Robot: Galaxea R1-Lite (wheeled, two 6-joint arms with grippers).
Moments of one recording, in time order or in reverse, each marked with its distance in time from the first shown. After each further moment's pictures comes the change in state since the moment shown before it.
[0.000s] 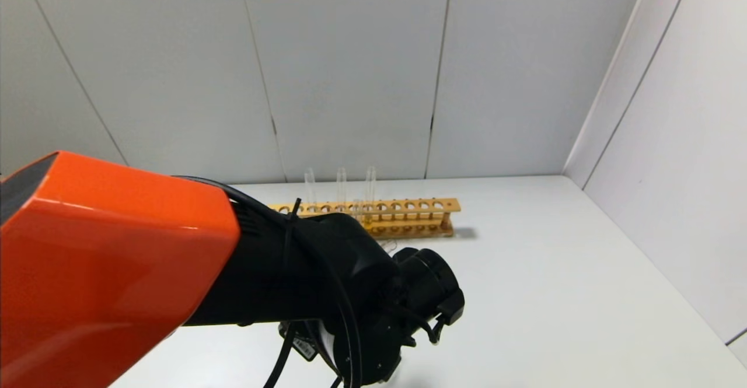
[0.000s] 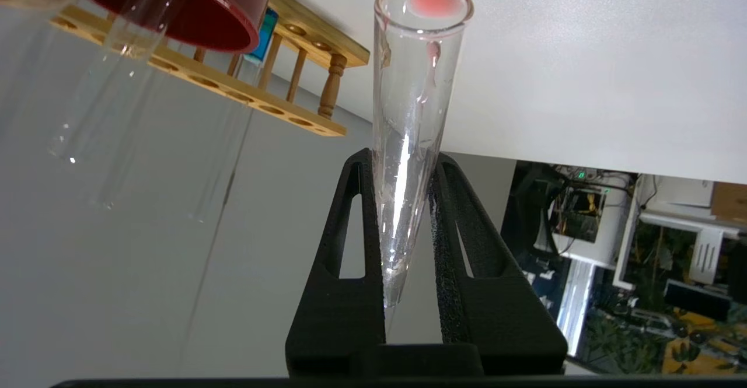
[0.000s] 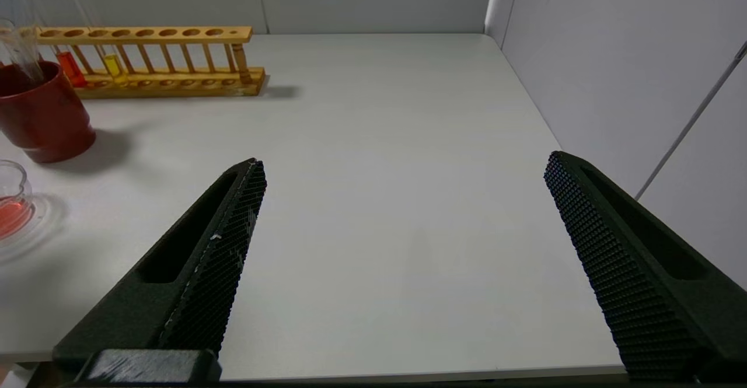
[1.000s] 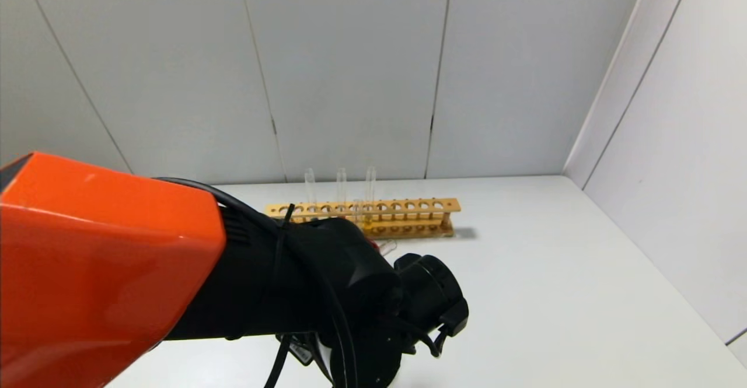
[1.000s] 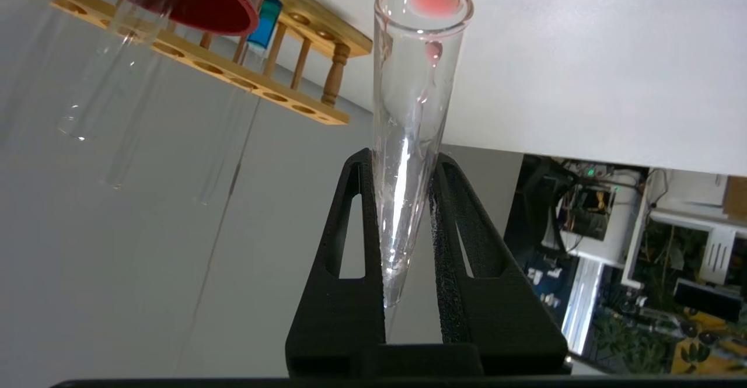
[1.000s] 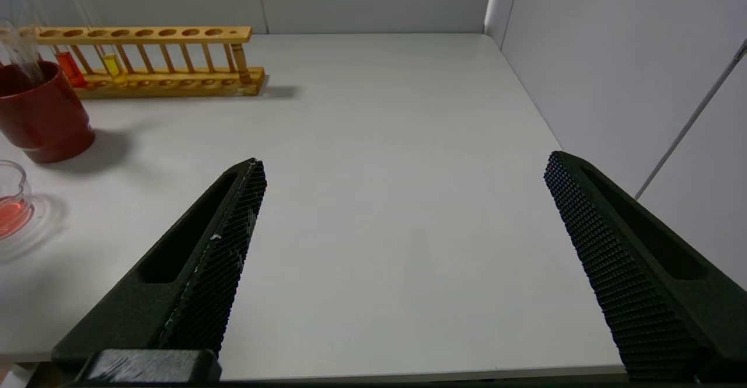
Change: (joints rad) left arm -0.023 -0.019 0.020 0.003 0.029 0.004; right arm 0.000 0.000 0.000 0.000 0.000 0.000
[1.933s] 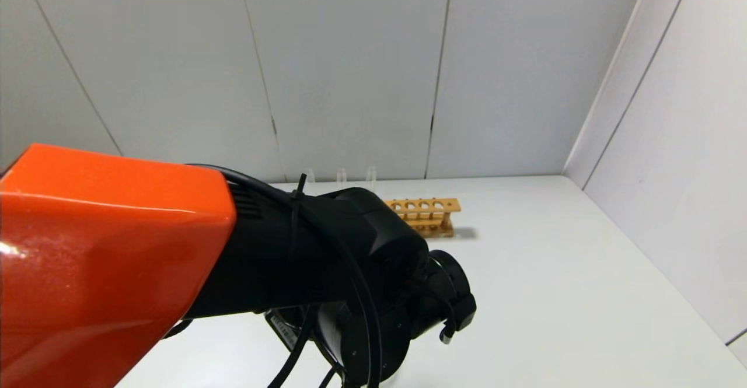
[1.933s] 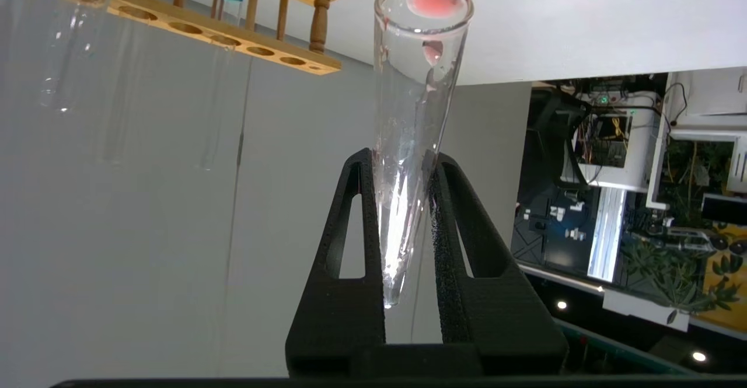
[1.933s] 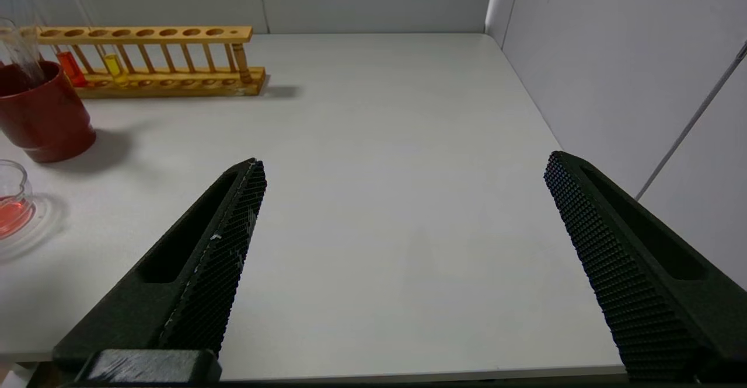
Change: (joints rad) left arm -0.004 0.047 -0.199 0.321 0.053 -0.013; right arm 0.000 0.000 0.000 0.000 0.000 0.000
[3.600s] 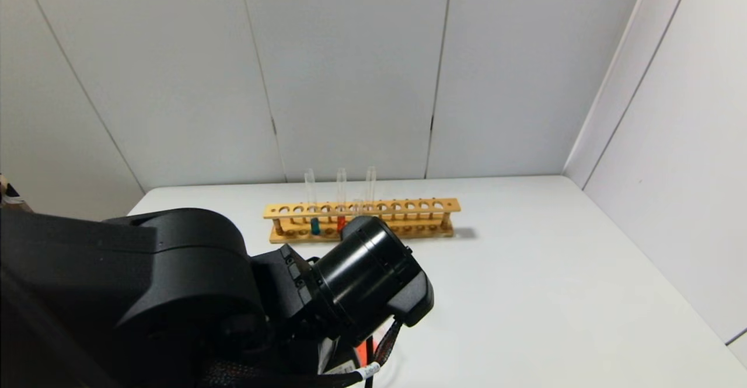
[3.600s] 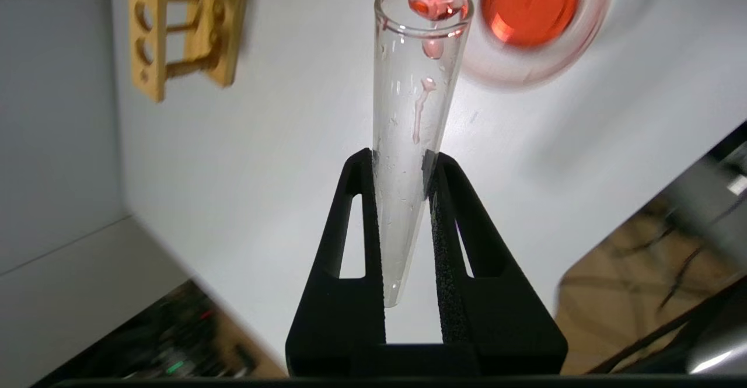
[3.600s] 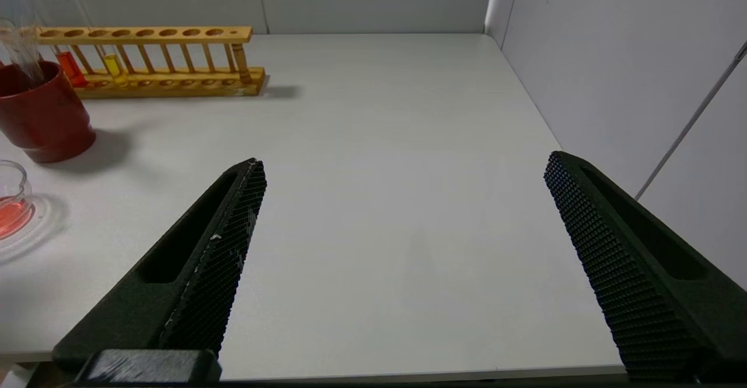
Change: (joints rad) left arm -0.016 -0.349 0.427 -0.599 -0.398 -0.960; right arm 0.000 0.000 0.000 0.000 0.000 0.000
